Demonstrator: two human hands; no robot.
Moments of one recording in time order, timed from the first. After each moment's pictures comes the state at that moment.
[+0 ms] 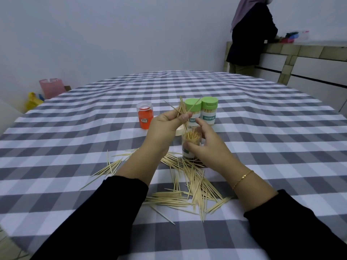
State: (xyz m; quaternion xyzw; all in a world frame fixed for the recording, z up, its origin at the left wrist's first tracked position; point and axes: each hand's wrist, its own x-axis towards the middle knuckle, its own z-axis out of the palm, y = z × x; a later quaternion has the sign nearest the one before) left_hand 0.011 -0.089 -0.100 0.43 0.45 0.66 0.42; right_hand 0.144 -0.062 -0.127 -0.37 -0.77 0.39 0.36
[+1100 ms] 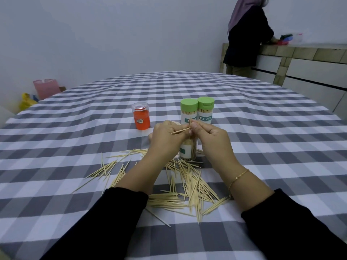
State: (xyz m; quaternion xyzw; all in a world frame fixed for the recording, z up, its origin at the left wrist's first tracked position) left_hand 0.020 -0.091 -0.117 0.58 0.67 0.45 0.14; right_hand 0.141 -0.055 -0.128 -0.35 -0.62 0.49 0.51
